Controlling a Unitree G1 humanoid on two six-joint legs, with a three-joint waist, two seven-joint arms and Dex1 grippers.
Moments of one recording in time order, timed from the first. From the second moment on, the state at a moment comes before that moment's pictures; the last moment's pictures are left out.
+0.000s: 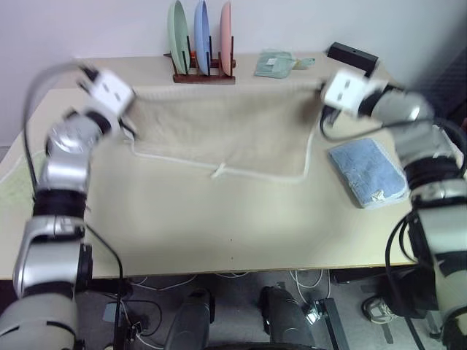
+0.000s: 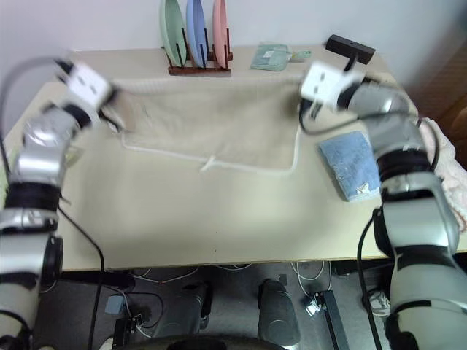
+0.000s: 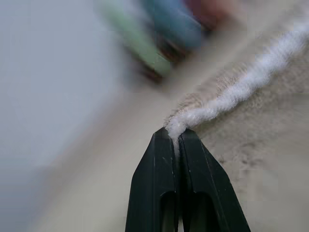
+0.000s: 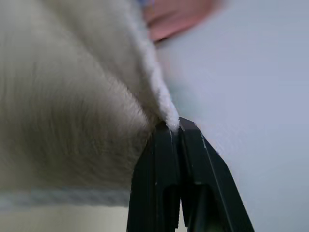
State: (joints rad) left arm -1.04 0.70 0.05 0.71 0.09 -0.10 -0.38; right arm -1.24 -0.74 0.20 0.91 -0.30 -0.43 0.51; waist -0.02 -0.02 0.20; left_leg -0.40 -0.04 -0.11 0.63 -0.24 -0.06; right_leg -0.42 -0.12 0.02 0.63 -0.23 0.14
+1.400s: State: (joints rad) left arm -0.29 0.97 0.13 0.20 -0.24 0.27 -1.09; right arm -0.45 -0.96 0.08 0.02 0.18 0.19 1.16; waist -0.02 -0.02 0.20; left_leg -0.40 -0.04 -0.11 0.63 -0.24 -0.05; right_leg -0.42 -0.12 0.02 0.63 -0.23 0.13
